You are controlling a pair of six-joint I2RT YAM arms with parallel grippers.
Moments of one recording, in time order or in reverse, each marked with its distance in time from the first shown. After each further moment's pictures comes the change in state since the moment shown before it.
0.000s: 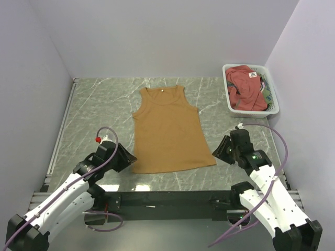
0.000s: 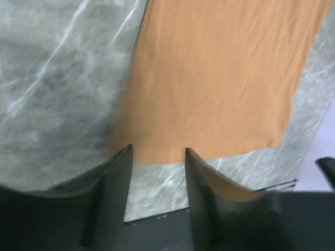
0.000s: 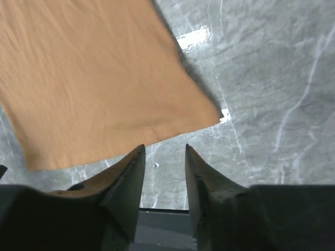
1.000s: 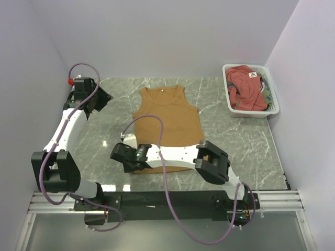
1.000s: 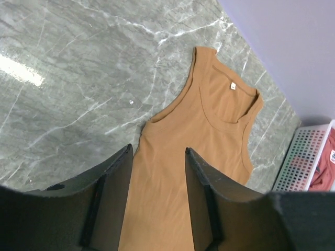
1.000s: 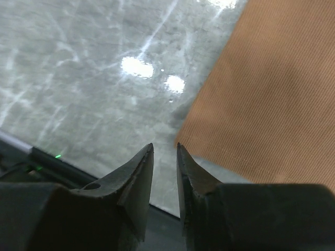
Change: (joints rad) left arm 0.537 0.795 0.855 0.075 0.039 0.281; right arm 1.024 1.377 1.060 0.183 0.305 0.206
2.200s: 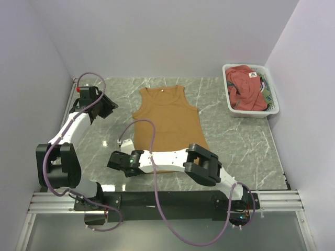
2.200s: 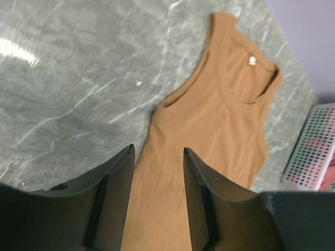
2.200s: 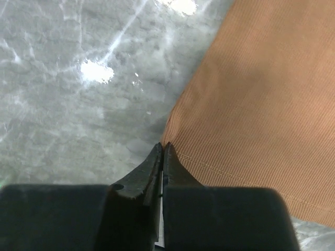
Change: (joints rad) left arm 0.006 0.050 -0.119 0.114 0.105 0.028; right arm 0.044 0.158 0.134 -0.132 0.126 -0.033
